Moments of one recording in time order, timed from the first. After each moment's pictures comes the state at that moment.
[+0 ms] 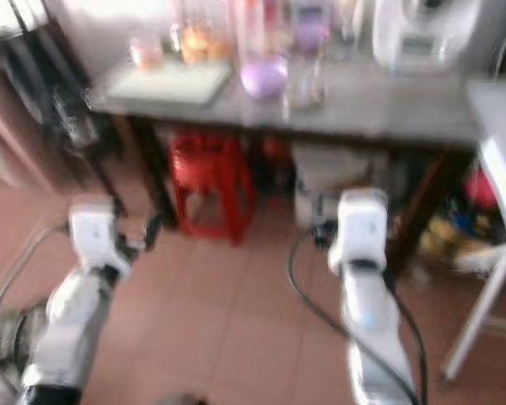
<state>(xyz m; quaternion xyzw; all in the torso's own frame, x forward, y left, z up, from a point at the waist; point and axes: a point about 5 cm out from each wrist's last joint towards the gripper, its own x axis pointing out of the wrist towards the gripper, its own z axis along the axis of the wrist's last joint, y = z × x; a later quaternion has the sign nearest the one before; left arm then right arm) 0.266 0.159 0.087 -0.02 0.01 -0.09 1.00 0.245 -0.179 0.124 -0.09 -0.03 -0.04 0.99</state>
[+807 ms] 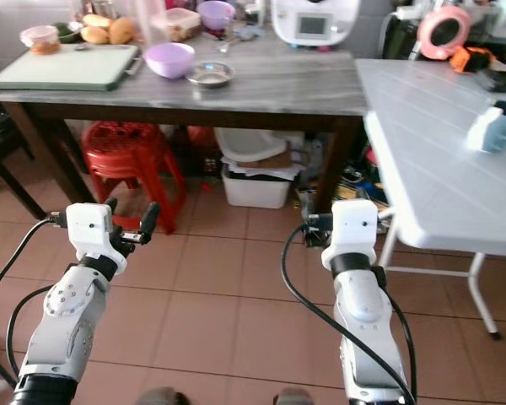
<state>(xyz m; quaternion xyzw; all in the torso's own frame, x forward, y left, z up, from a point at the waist) 0.270 0.157 0.090 -0.03 0.01 -0.09 1.00 0.253 -0.172 0.129 -0.08 -0.03 -0.01 1.00</state>
